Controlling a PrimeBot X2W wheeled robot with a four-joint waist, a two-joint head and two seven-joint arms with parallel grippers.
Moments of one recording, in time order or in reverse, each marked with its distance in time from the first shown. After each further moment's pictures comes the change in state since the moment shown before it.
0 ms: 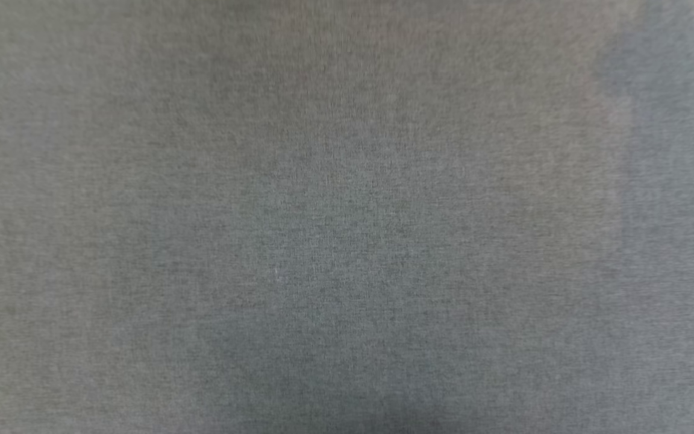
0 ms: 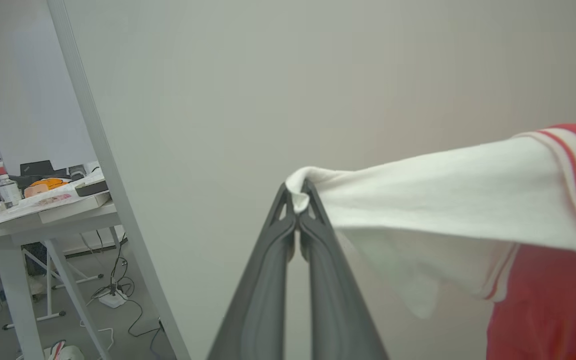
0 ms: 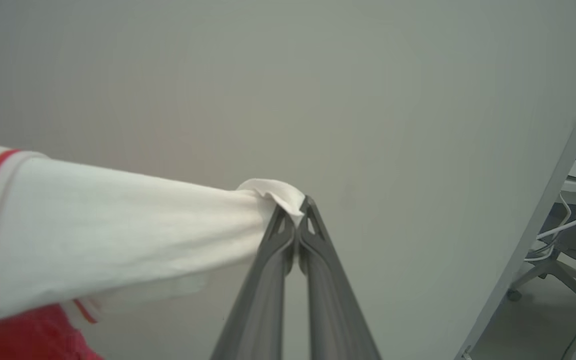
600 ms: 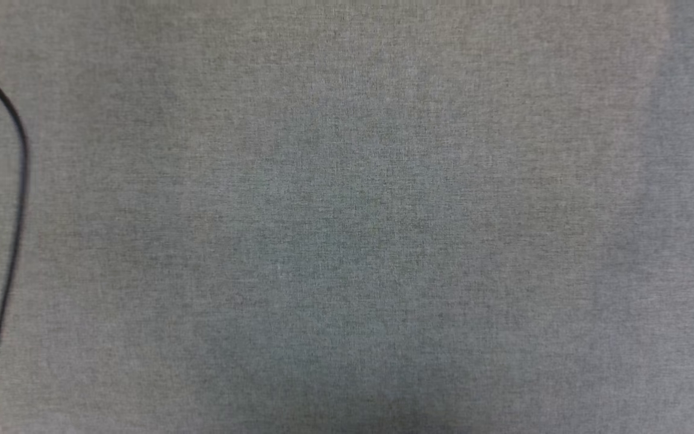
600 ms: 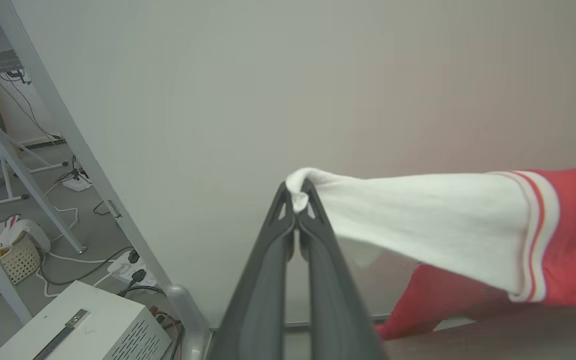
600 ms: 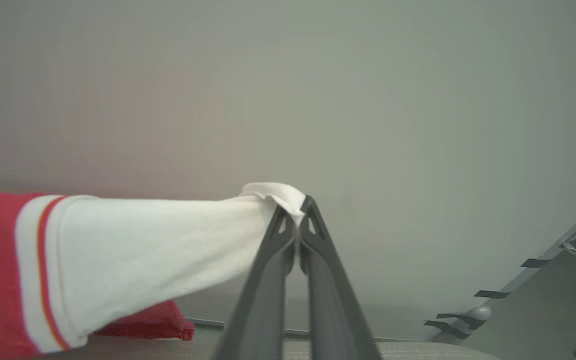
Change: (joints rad) left arm 0.095 -0.106 -0.100 0.415 -0.011 -0.009 -0.309; right arm 0.072 0.106 -0.036 0.331 -0.149 0.001 -0.256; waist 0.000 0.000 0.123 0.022
